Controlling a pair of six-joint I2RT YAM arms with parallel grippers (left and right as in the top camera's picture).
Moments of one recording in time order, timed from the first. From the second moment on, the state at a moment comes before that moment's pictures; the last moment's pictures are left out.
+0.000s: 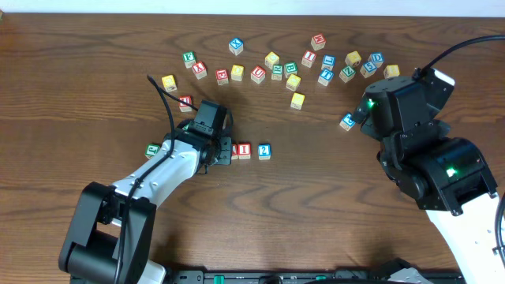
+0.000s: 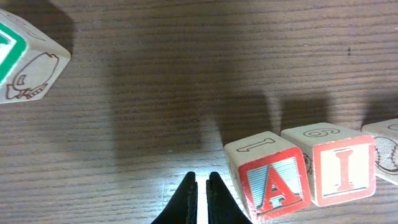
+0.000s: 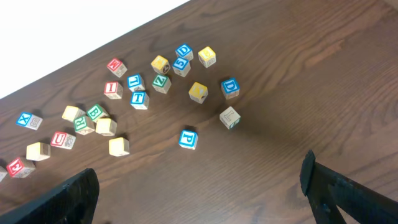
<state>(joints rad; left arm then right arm) -0.38 1.67 0.90 -0.44 0.02 -0.31 0.44 1.22 1.46 -1.14 0.59 0.80</state>
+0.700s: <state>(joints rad) -0.38 1.67 0.90 -0.44 0.10 -0.28 0.44 1.22 1.46 -1.14 0.59 0.80</state>
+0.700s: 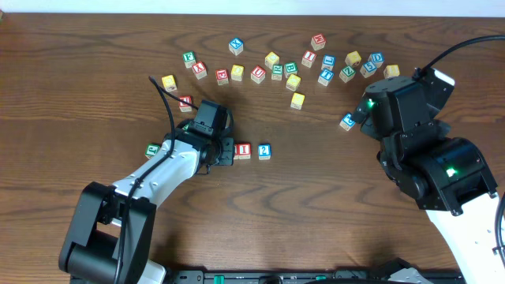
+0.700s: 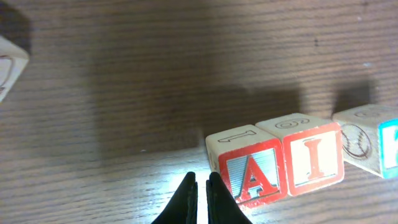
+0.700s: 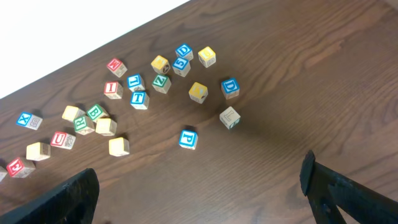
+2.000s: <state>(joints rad) -0.43 1.67 0.90 -0.40 0.12 -0.25 0.44 1.22 1.46 -1.14 0.59 0.80</state>
